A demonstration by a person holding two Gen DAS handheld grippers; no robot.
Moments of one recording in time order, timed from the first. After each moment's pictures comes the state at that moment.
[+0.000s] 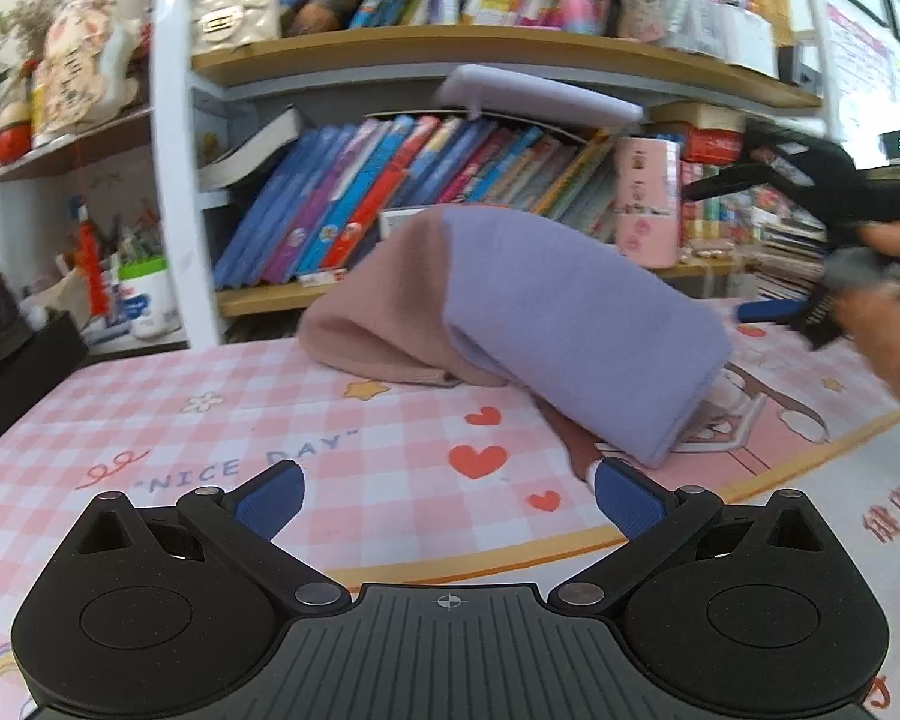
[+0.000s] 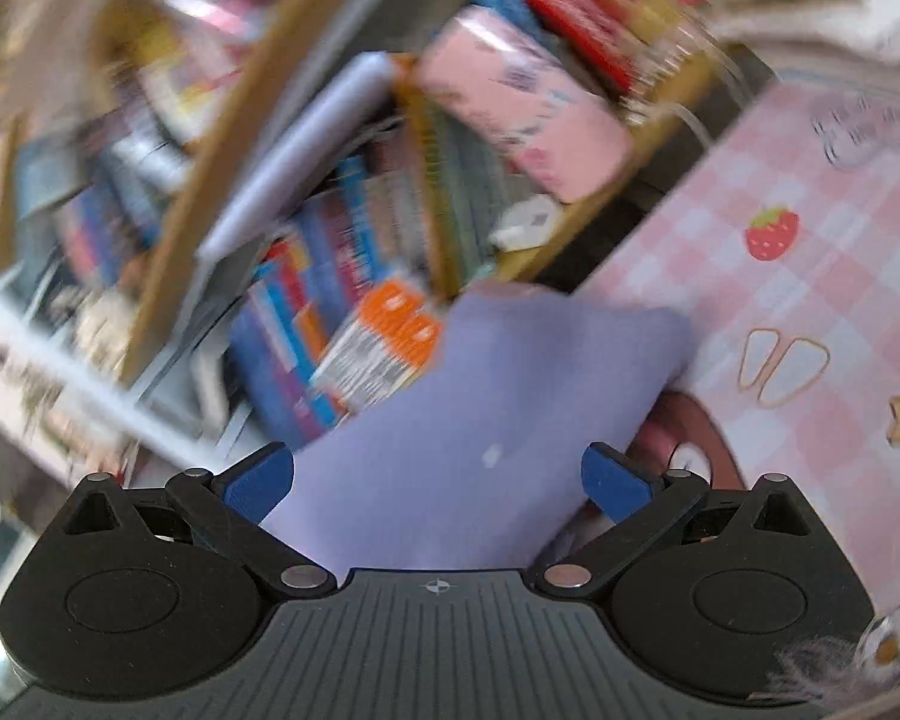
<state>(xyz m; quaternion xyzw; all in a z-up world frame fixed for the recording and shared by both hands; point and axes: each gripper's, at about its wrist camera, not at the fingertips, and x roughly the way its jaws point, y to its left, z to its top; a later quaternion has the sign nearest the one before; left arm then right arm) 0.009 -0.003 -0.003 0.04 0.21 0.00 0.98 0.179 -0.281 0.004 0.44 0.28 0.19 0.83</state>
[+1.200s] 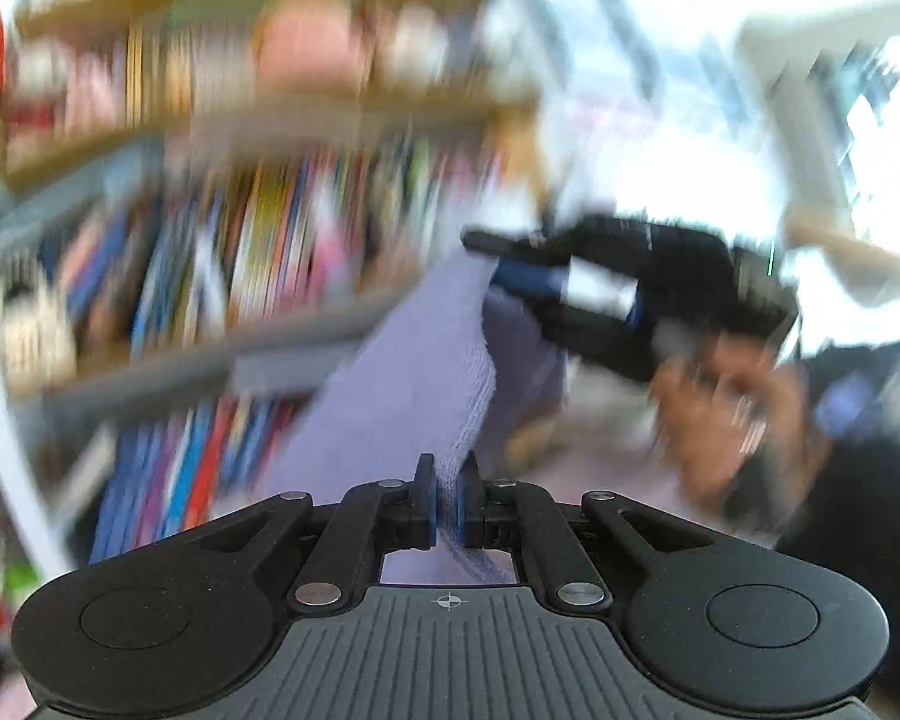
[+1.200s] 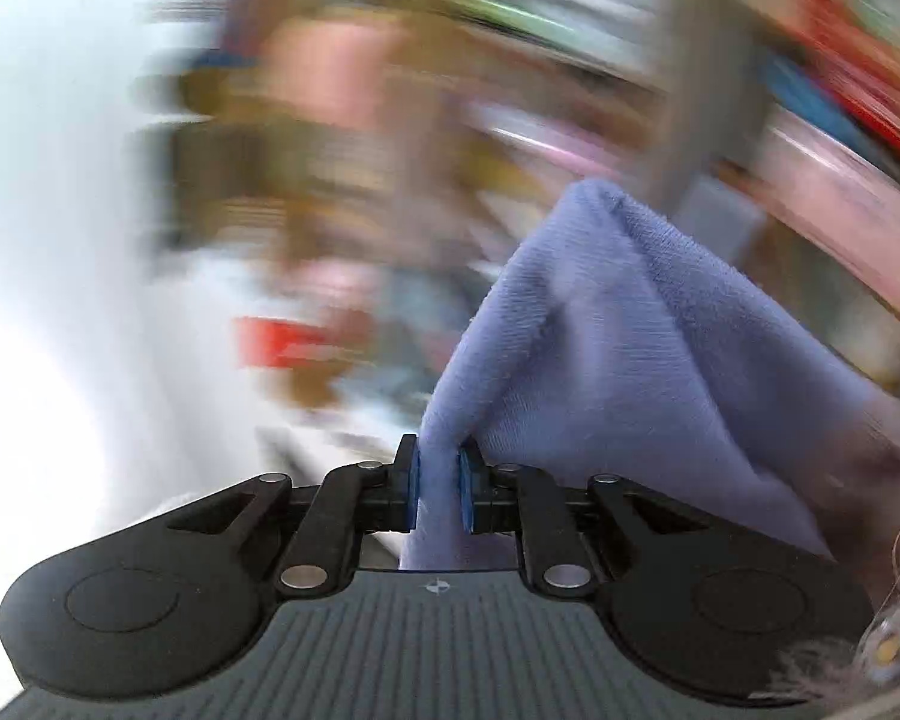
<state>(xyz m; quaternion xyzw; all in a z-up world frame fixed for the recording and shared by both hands) -0.052 -0.045 0.126 0.14 -0.01 -0.21 0.97 0.110 -0.318 0.083 0.48 -0.05 0.51 0.71</state>
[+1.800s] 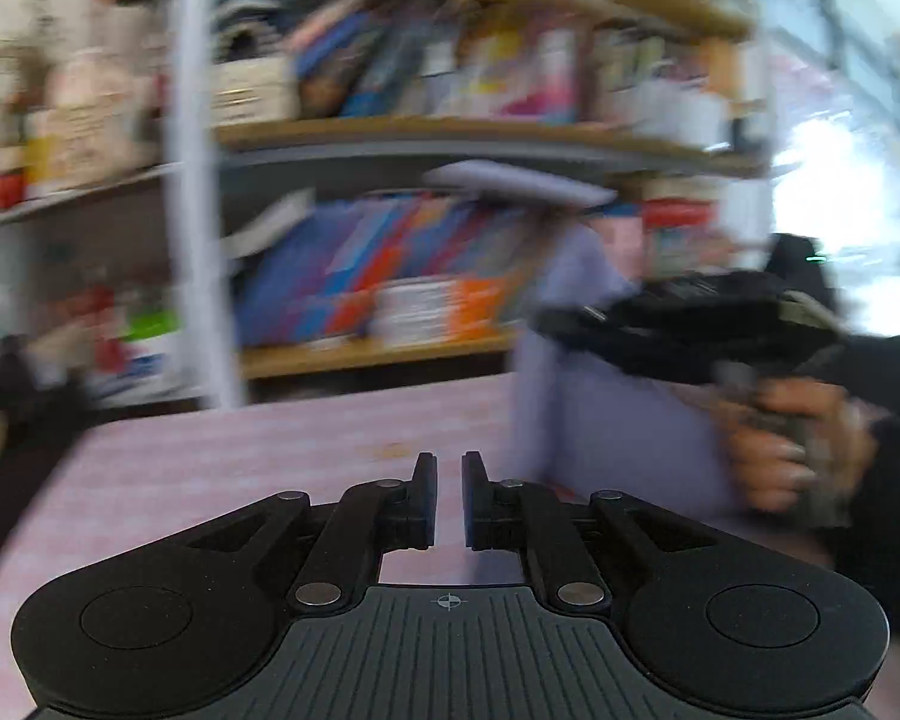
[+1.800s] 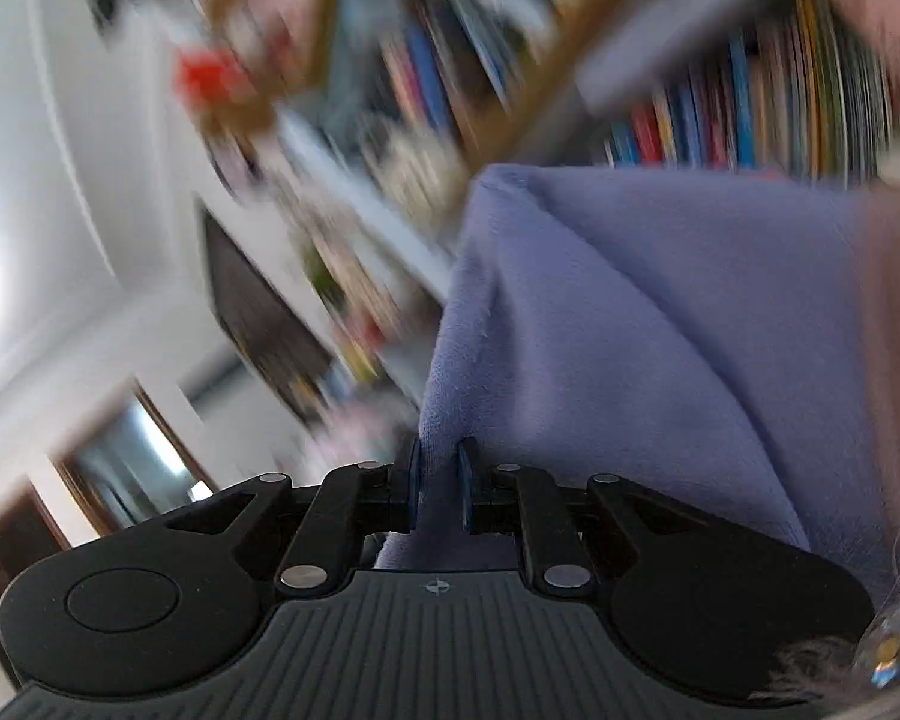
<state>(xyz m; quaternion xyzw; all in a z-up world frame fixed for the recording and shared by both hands) -0.060 0.092 0.049 0.02 0.19 -0.04 0.98 0.148 -0.158 0.027 0.31 0.22 0.51 0.77</state>
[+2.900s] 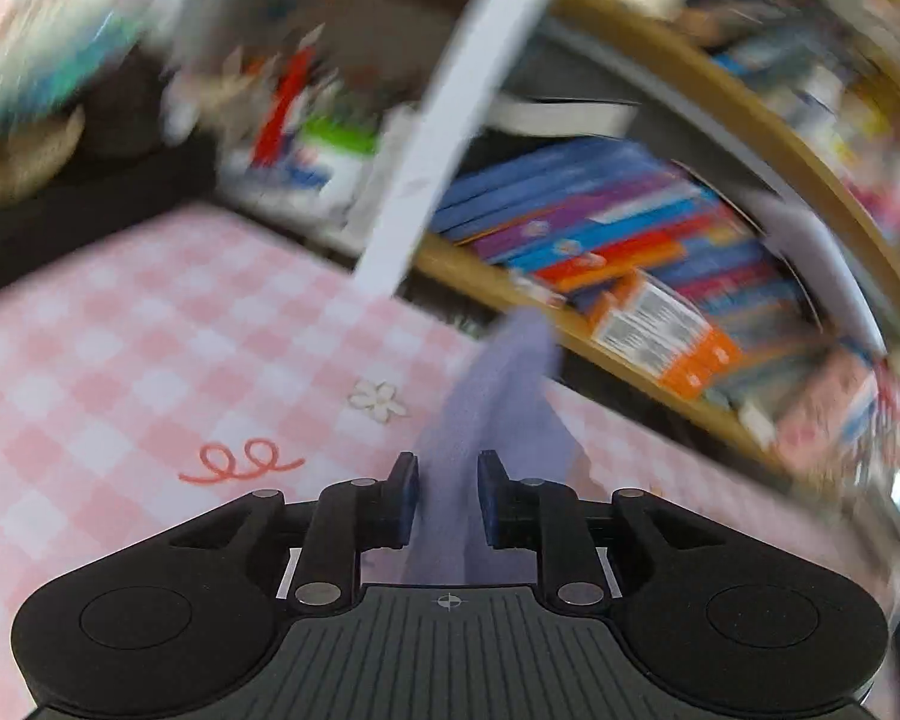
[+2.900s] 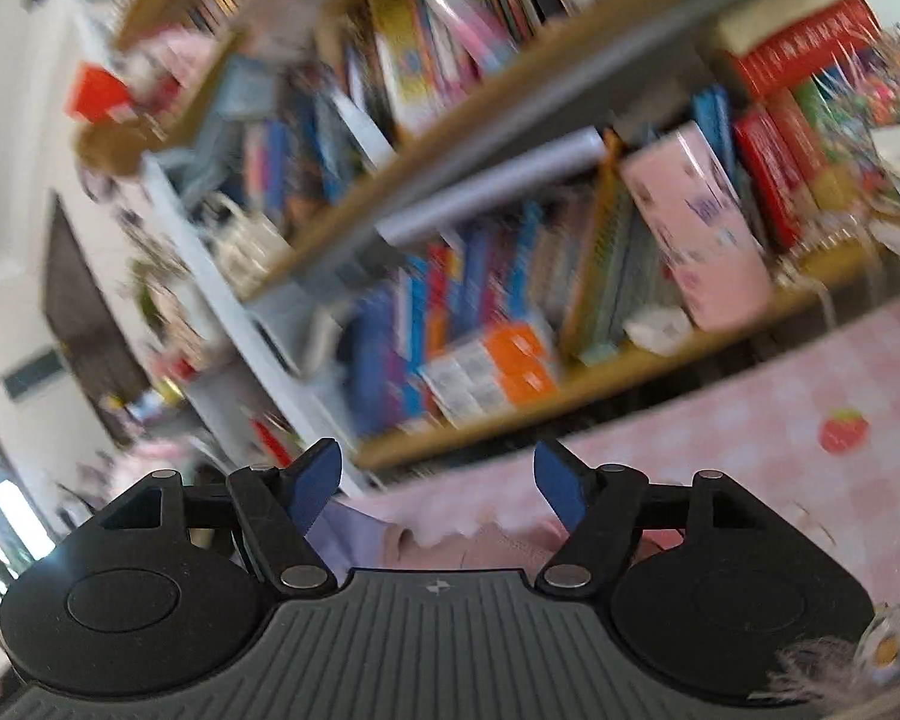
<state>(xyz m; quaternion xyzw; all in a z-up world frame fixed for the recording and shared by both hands) 0.066 0.173 0.003 -0.20 0.25 0.08 0.94 0.133 -0.282 0.059 0.24 0.19 0.32 0.90</state>
